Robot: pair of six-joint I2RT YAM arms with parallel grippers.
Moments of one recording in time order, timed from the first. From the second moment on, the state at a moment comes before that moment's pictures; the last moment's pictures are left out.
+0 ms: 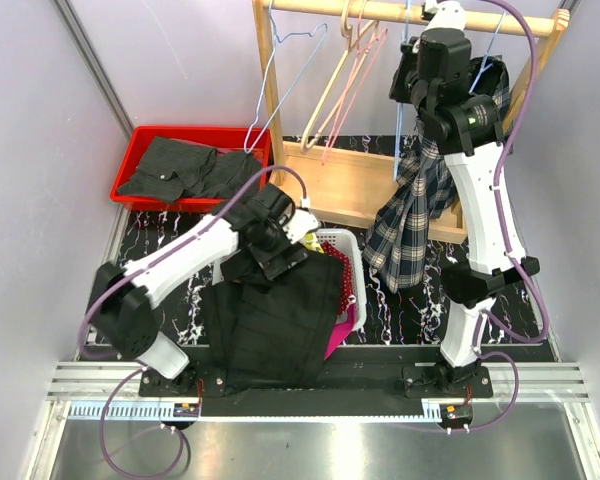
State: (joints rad) left arm -0.69 1.55 1.28 -0.88 0.06 0.38; right arm 0.40 1.91 2.63 -0.93 0.35 0.25
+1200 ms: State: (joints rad) left arm -0.68 1.46 1.20 -1.11 0.37 0.51; right arm 0.34 1.66 2.14 -0.72 0.16 0.30
